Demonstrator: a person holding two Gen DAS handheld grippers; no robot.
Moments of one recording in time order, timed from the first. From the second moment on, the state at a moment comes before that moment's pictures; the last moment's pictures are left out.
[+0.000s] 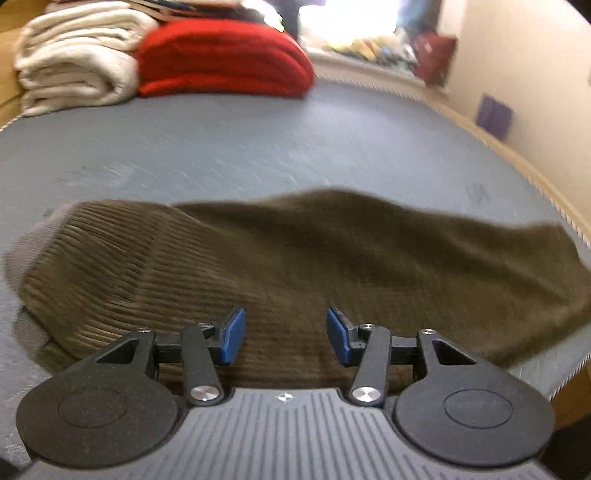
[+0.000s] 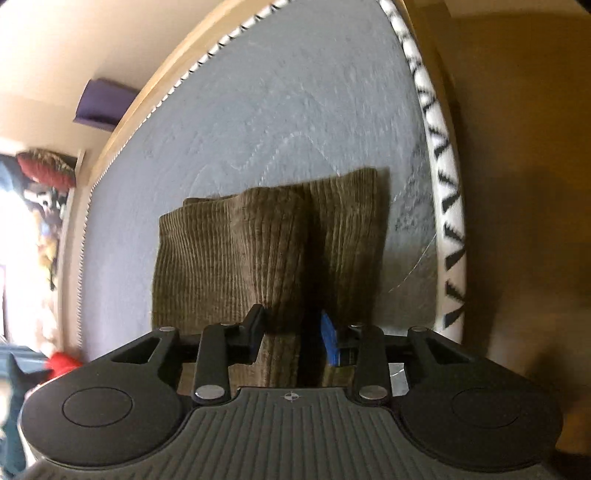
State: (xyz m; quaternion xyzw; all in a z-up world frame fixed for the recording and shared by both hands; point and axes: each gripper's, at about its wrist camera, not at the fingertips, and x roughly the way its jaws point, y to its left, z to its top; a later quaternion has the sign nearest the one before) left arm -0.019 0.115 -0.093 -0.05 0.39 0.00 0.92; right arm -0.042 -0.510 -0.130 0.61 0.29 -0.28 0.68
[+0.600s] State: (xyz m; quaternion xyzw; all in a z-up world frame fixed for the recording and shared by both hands) left arm -0.010 0.107 -0.108 -0.04 0.41 -0.02 0.91; right arm -0.046 -0.510 -0.073 0.43 0.26 -0.35 0.79
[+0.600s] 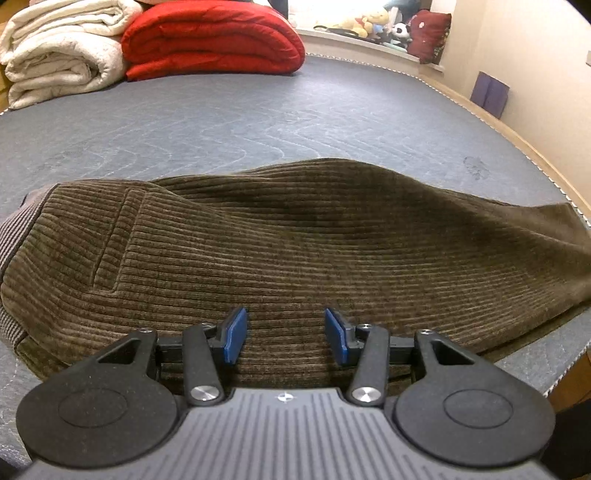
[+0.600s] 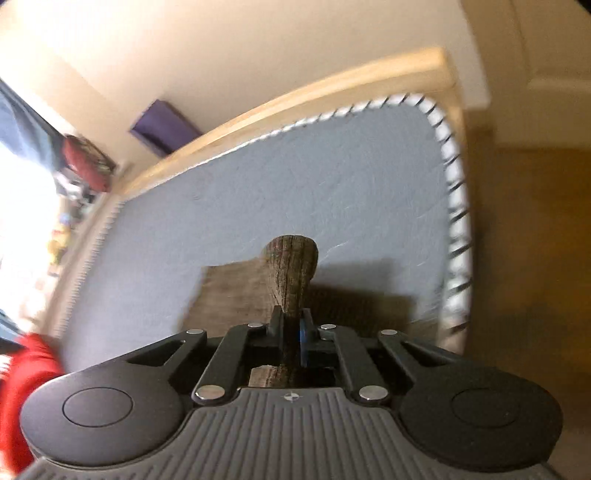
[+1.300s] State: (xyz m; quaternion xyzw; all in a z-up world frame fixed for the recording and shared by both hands) left arm -0.011 0.101 -0.117 0.01 0.47 0.00 0.88; right arm -0.024 -0.481 -0.052 0.31 0.27 -0.34 0.85
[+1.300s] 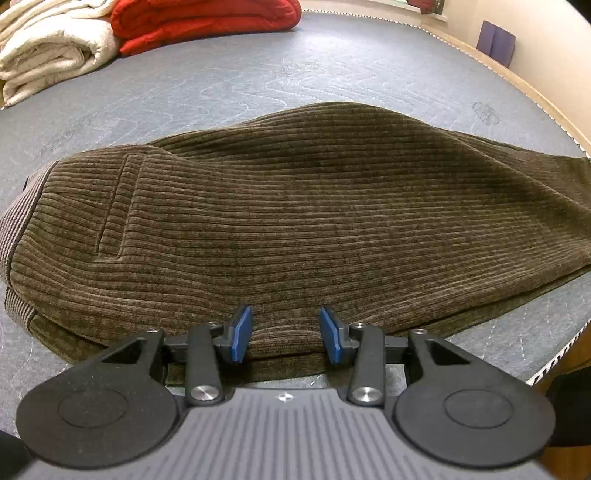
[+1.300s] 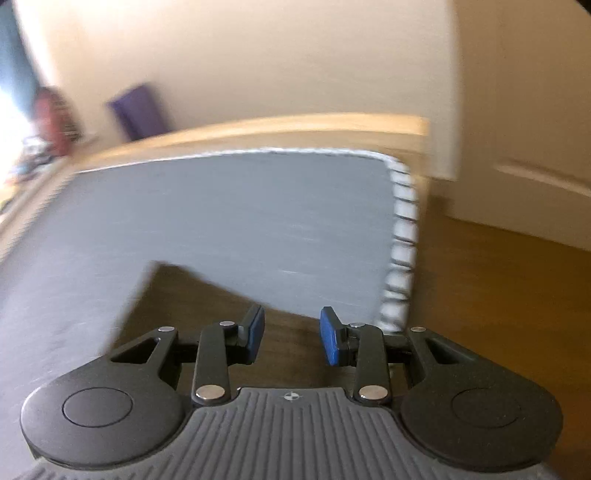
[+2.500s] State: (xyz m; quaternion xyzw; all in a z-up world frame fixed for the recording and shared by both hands) left arm 0.000 0.093 -0.122 0.03 0.48 -0.03 0.88; right arm 0.089 -0.467 -0.068 0.31 0.32 -0.27 0.85
